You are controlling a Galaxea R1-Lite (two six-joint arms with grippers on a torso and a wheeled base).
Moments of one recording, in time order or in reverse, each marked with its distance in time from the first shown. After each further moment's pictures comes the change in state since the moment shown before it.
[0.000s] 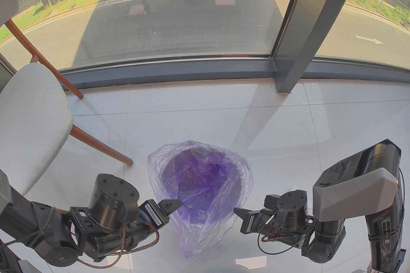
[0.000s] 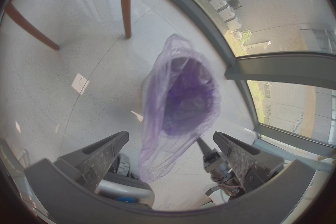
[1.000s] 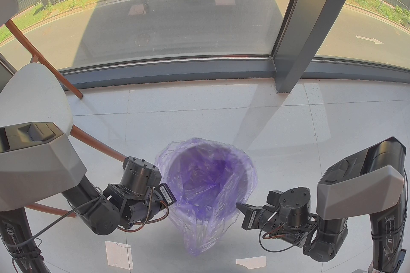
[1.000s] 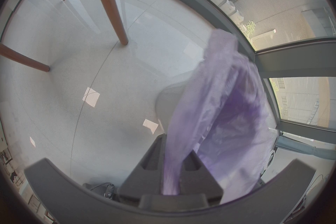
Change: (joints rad) left arm 0.214 0.387 -0.229 -0.095 -0.062 0.246; right arm -0.002 -0.031 0.004 0.000 -0.044 0.001
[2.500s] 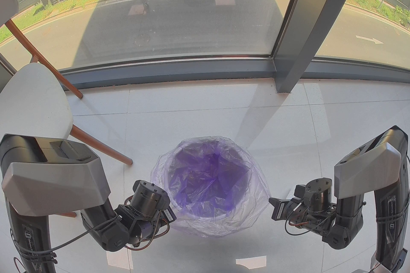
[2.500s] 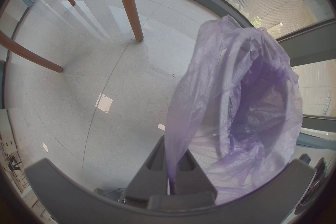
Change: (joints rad) left arm -0.054 0.122 0.101 -0.140 0.144 0.002; right arm -0.230 0.017 0.103 0.000 0.029 -0.123
